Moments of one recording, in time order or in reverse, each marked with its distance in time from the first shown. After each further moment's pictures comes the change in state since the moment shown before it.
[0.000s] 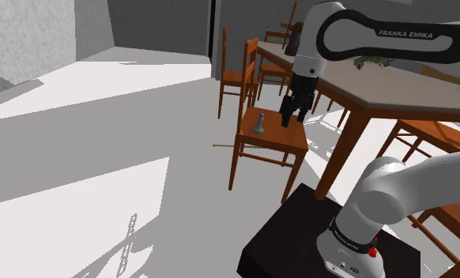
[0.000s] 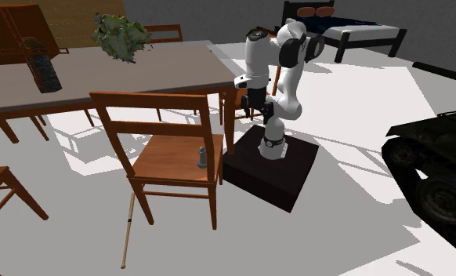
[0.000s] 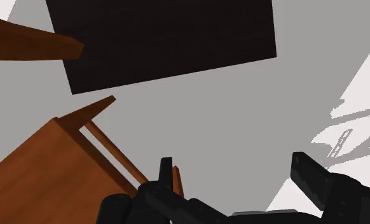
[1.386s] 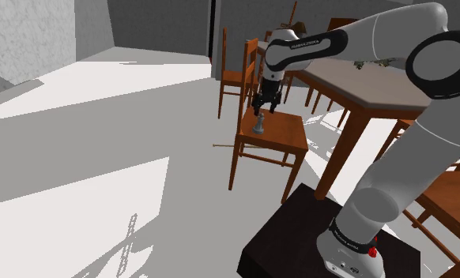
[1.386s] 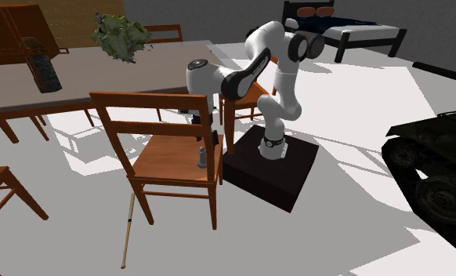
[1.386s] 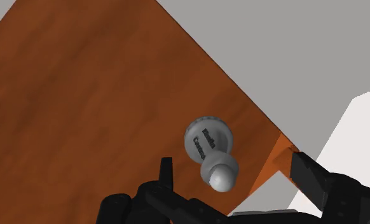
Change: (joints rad) arm -0.090 0.617 -0.156 0.322 -0.058 0.345 -0.121
